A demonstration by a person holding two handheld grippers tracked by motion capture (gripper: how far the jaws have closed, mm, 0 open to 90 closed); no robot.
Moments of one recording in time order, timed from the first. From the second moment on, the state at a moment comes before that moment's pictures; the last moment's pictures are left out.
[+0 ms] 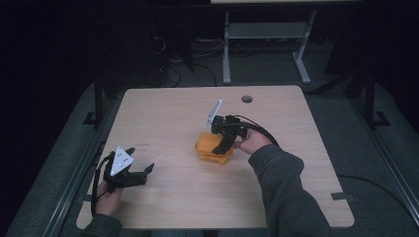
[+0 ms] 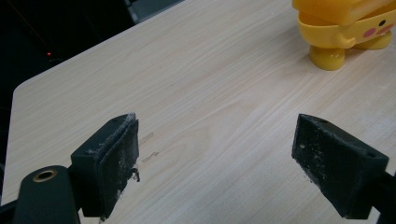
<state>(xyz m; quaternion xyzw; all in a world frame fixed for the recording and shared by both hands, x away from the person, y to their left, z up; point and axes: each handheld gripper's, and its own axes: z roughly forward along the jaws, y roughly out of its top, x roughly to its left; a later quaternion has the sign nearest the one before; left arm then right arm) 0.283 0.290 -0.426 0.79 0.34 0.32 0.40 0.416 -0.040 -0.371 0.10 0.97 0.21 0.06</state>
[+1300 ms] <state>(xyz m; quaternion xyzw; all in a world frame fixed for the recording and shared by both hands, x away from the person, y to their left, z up) 0.284 0.291 -0.426 0.79 0.35 0.32 0.39 0.402 -0.069 -0.373 0.12 0.97 0.22 0.07</state>
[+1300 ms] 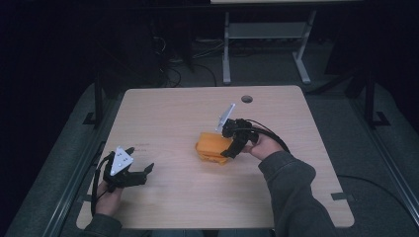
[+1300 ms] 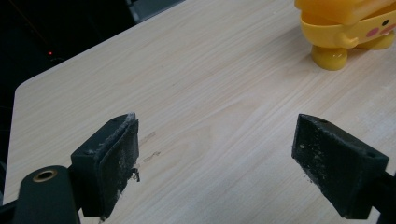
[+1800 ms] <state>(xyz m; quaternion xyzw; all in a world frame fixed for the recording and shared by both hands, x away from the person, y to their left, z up) 0.284 0.290 -0.426 0.79 0.34 0.32 0.39 0.391 -0.078 -0.371 0.12 0.96 0.22 0.08</state>
